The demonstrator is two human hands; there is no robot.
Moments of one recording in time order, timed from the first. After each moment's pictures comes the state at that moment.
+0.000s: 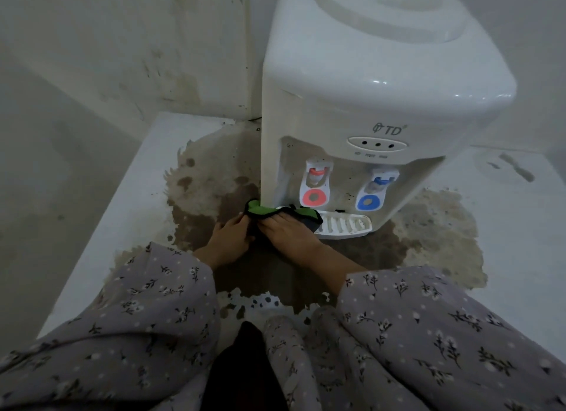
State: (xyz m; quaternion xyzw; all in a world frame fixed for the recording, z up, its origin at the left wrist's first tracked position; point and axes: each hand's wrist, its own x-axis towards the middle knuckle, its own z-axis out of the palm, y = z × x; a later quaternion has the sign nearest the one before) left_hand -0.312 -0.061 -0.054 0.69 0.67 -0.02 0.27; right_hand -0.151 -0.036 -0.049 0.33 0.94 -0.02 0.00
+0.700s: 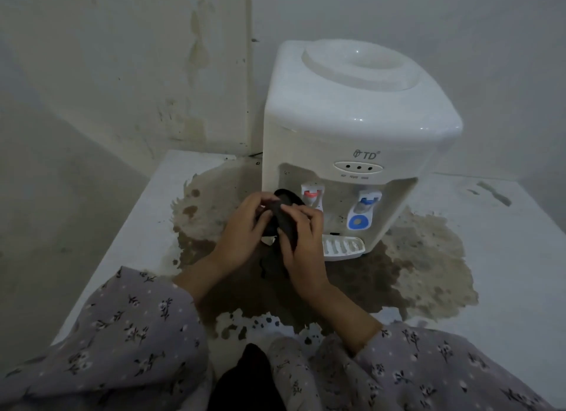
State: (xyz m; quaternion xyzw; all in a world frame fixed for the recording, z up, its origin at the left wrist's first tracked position) left_hand -0.289 -0.081 0.034 0.68 0.51 0.45 0.26; right_hand -0.153 -0.093 0.009 0.42 0.74 -0.13 -0.51
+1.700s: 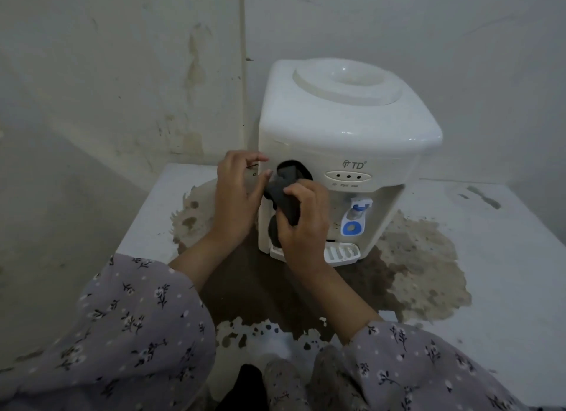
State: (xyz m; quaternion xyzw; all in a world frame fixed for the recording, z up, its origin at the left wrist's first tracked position) left_hand -0.280 -0.065 0.102 0.64 0.51 0.57 0.06; right_hand -0.168 -0.082 0.073 0.37 0.69 0.03 -0.62
